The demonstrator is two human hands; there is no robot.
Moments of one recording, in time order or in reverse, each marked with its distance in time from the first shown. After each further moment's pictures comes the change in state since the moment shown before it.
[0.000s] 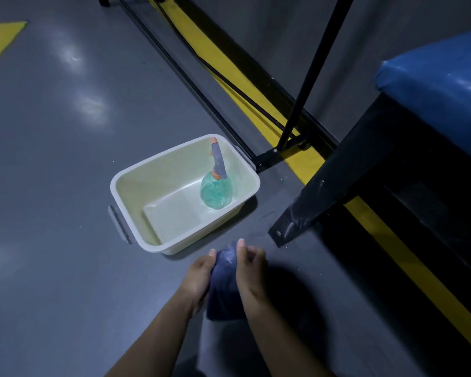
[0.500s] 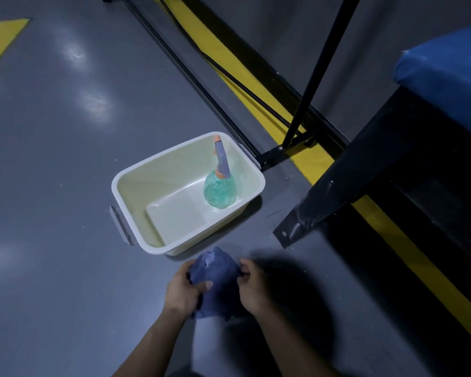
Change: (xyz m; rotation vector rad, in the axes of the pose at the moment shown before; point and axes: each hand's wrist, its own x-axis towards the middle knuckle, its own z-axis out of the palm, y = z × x) left_hand 0.008 -0.026 -0.040 0.471 0.268 0.129; right_hand 0.007 0.029 -0.004 -0.257 -0.304 -0.028
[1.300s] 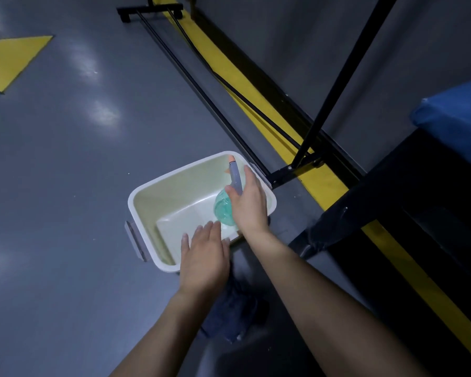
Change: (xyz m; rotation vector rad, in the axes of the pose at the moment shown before) left_hand -0.025 0.114 -0.024 0.695 0.214 0.420; right_hand 0.031 -0.169 -0.035 -0.039 0.357 -0.548
